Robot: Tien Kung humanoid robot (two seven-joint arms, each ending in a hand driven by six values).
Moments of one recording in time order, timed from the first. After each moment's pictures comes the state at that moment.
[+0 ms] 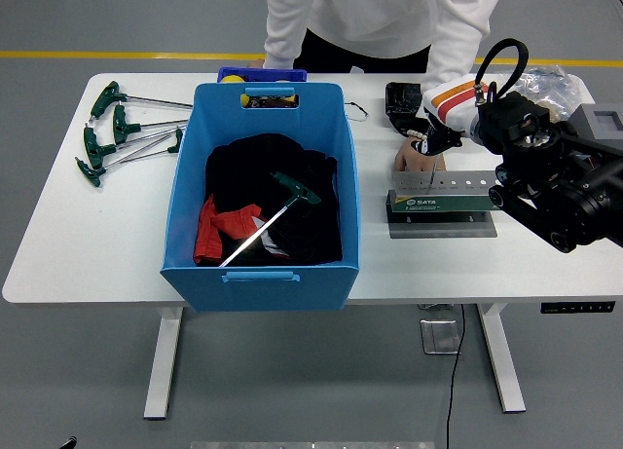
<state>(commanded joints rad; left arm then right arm) -0.13 0.12 -0.48 -0.22 0.20 0.36 -0.04 1.14 -0.23 0.26 0.76 -1.95 -0.01 -0.20</state>
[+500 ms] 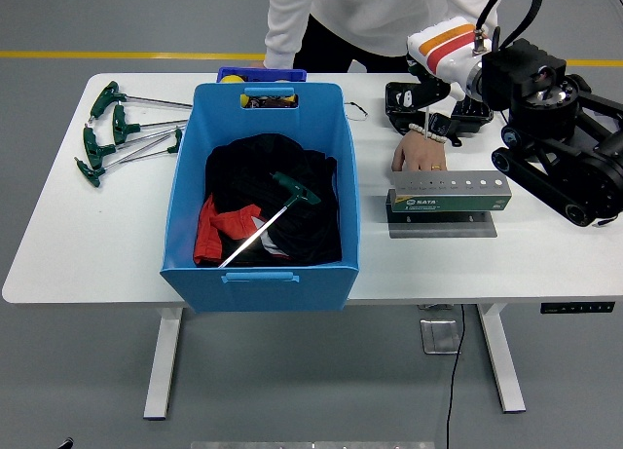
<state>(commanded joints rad) -0.12 0.13 -0.48 -0.22 0.19 0.36 -0.04 1.20 -0.25 0.41 0.96 -1.99 0.00 -0.22</state>
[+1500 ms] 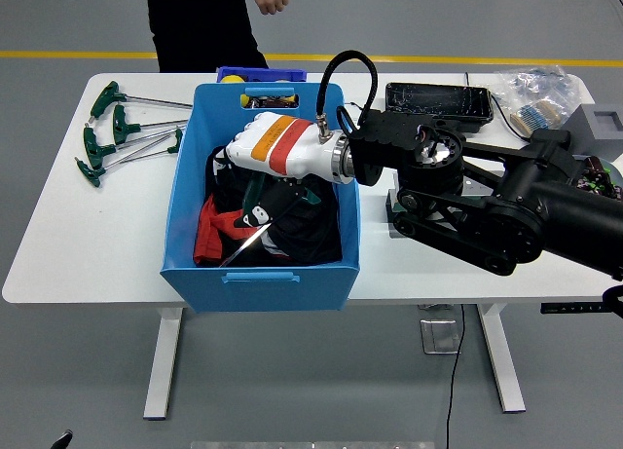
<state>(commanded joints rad) -0.14 0.12 -0.42 -0.22 0.11 0.38 -0.06 1.20 -0.08 0.22 1.09 -1.83 -0.03 0.12</state>
